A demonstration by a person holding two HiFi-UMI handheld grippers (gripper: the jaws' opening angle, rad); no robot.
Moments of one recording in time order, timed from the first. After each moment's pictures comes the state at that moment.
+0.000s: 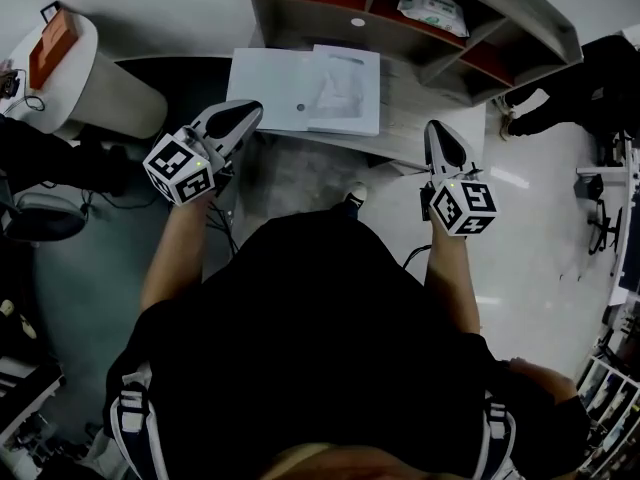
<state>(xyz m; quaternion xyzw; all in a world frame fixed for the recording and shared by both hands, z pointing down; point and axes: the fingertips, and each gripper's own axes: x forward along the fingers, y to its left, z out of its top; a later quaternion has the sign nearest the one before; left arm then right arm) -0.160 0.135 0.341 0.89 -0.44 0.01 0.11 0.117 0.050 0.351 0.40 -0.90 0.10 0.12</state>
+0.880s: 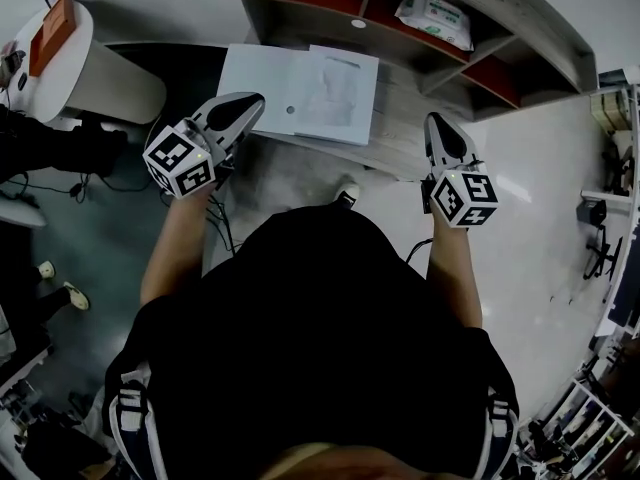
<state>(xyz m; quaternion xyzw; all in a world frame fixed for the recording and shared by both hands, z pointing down) -0.123 0.062 0.356 0.87 -0.47 0.02 0.13 0.139 -0.048 0.375 0.35 -0.92 0.11 0.13</state>
